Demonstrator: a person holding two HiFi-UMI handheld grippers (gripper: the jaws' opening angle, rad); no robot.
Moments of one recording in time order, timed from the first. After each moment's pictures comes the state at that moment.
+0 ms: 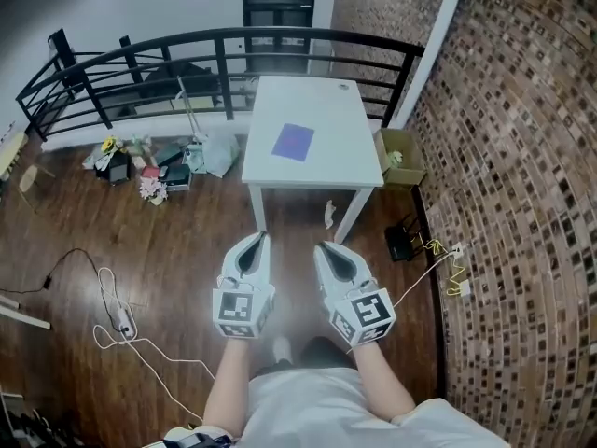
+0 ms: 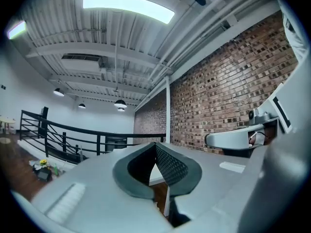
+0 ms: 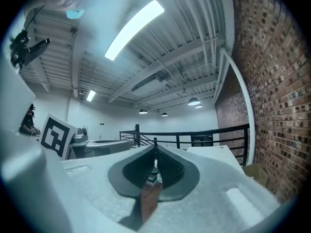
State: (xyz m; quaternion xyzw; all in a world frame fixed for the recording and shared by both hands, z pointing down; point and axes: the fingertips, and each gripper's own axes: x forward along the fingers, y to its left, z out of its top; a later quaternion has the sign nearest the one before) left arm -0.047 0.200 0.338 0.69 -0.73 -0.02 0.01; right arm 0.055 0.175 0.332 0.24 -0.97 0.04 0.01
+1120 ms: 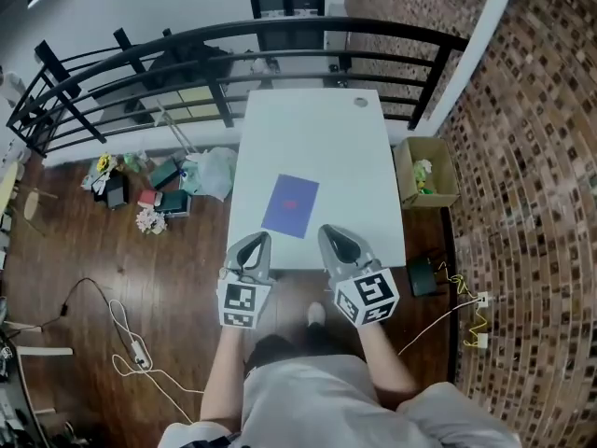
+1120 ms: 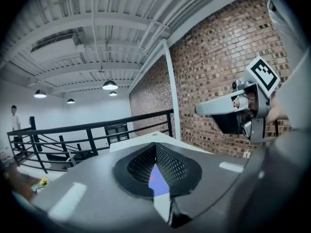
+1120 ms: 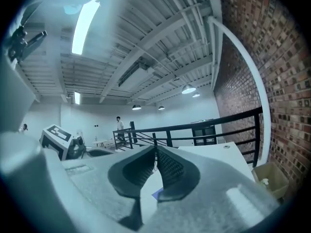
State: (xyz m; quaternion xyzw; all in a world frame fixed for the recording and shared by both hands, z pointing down) left arm -0.196 -0.195 0.435 0.69 -0.71 0.14 0.05; right arm -0.096 -0.248 0.392 0.22 -0.97 0.11 0.04
